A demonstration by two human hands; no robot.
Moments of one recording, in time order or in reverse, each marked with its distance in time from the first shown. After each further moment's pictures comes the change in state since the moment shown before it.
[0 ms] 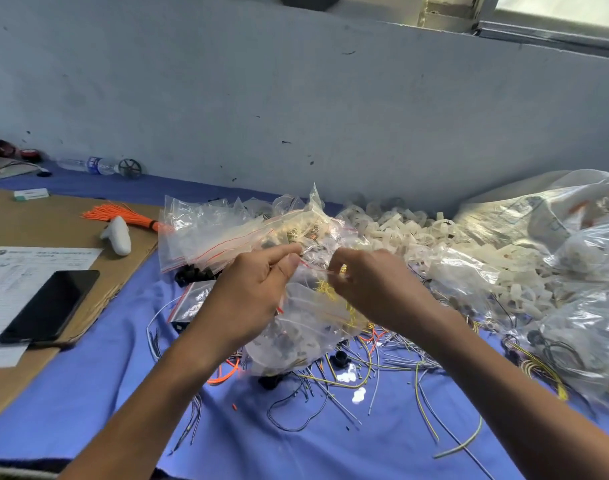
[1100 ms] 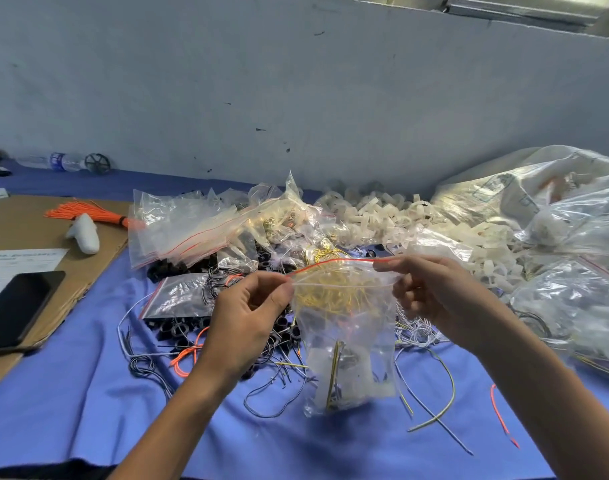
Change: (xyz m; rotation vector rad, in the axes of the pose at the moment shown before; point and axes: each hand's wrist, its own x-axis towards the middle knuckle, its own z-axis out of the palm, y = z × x) left_hand -0.035 -0.015 0.060 -0.474 0.063 -0.143; right_hand -0.066 0.086 -0.015 1.352 -0.041 0.558
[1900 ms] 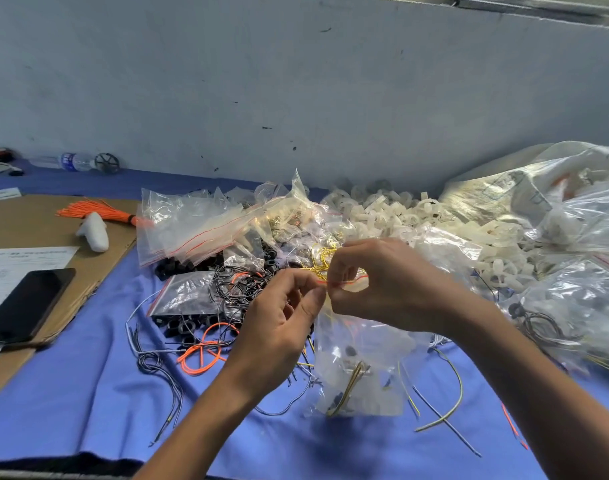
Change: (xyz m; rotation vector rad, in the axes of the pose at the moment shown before) left_hand -0.010 0.007 0.020 0.156 -0.132 0.198; right_hand -0.008 -0.038 0.065 -1.149 -0.217 -0.660
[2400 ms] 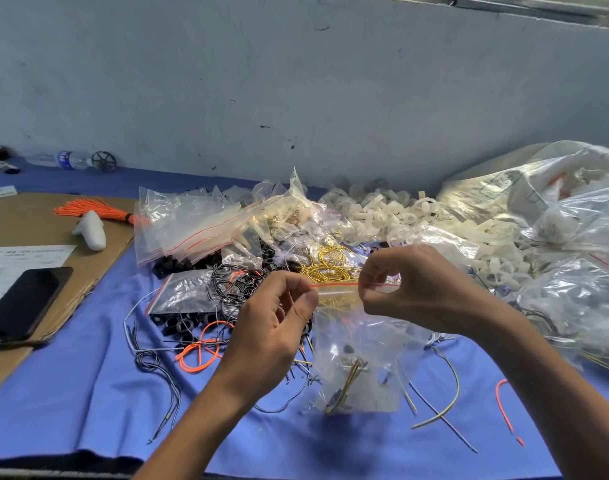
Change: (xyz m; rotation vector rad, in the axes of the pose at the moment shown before) left_hand -0.007 -0.001 -0.004 0.042 0.046 -0.008; right_hand -0.023 0.027 -0.005 0.074 0.037 0.079
